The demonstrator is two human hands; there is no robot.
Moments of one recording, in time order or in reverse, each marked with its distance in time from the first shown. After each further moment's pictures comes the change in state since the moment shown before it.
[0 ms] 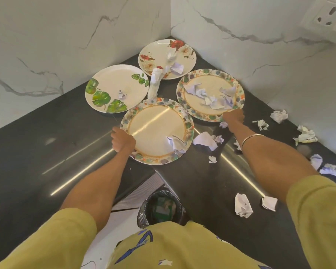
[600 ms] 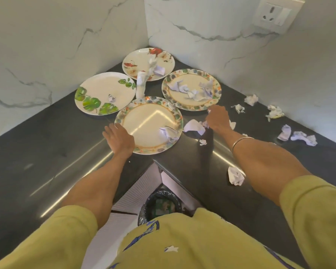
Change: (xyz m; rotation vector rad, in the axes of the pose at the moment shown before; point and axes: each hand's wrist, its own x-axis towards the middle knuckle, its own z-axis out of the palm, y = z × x) left_hand -0.024 -0.035 -0.010 0.392 0.188 0.495; right_hand -0.096 0.059 -0.022 -0.447 0.131 -0.544
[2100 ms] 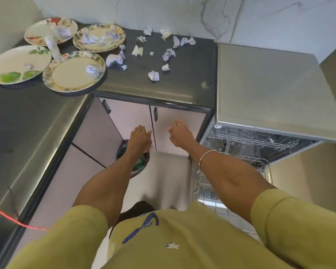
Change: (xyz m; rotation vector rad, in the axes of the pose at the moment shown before) left_hand -0.420 -0.075 0.038 -0.109 -0.480 0.972; right_hand -0.541 0.125 0.074 -0.074 -0.087 0.171
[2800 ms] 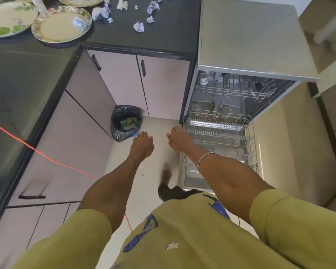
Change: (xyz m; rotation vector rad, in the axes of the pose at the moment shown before) left_hand -0.261 0.017 0.140 0.002 -0.117 -0.017; right_hand -0.264 0.028 0.115 -0.195 -0.282 0.008
